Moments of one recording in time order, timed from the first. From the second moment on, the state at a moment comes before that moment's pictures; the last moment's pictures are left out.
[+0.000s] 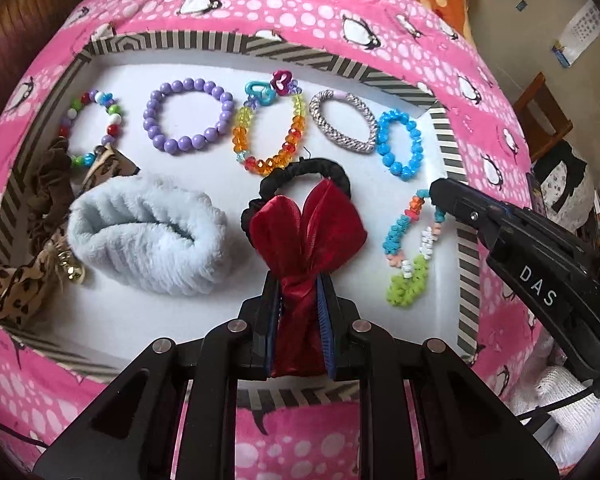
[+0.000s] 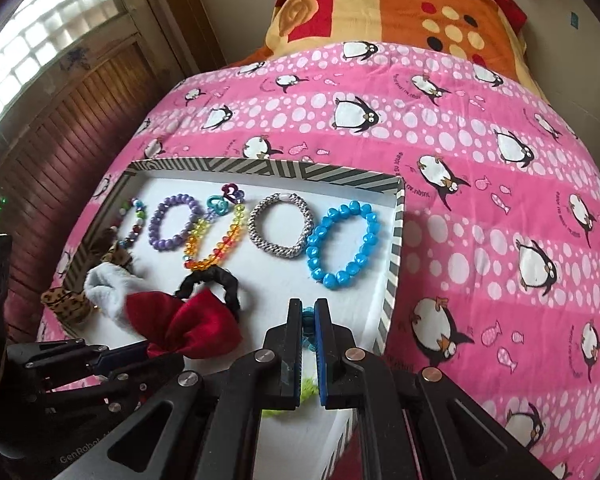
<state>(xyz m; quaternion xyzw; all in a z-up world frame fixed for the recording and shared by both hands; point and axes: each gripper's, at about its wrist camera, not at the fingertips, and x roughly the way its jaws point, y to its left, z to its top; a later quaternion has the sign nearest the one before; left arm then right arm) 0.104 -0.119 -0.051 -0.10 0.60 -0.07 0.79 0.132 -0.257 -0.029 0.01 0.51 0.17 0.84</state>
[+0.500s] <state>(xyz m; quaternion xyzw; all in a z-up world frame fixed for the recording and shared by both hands) 0.092 -0.119 -0.045 -0.10 0.61 -0.08 0.79 0.127 -0.254 -0.026 0.02 0.50 0.16 0.85</state>
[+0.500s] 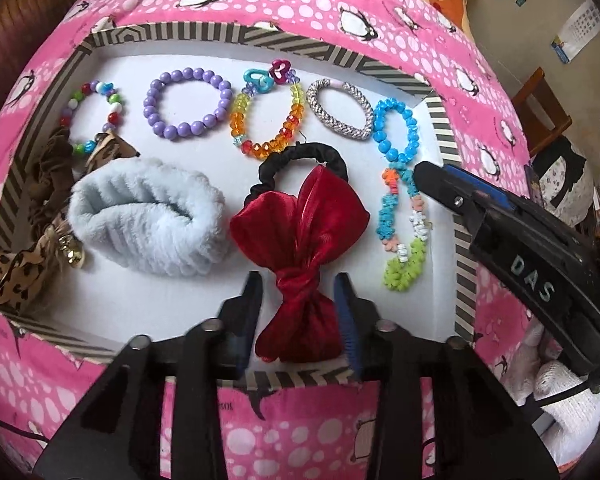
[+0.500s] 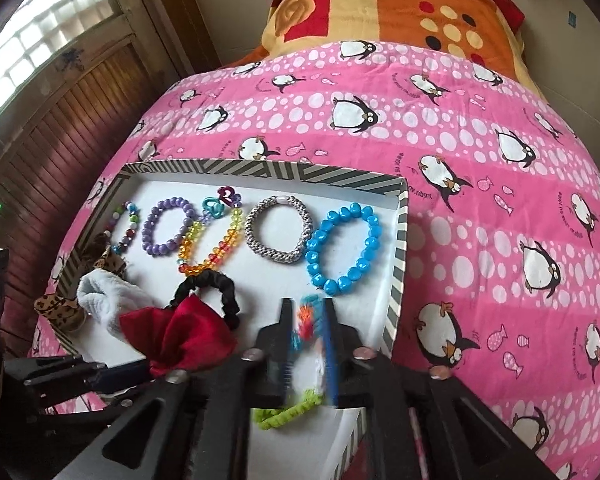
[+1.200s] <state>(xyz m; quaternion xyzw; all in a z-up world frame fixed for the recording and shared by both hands) 0.013 -0.084 0.025 -0.03 0.51 -0.02 0.86 0.014 -0.266 0.029 0.07 0.42 0.14 0.89</state>
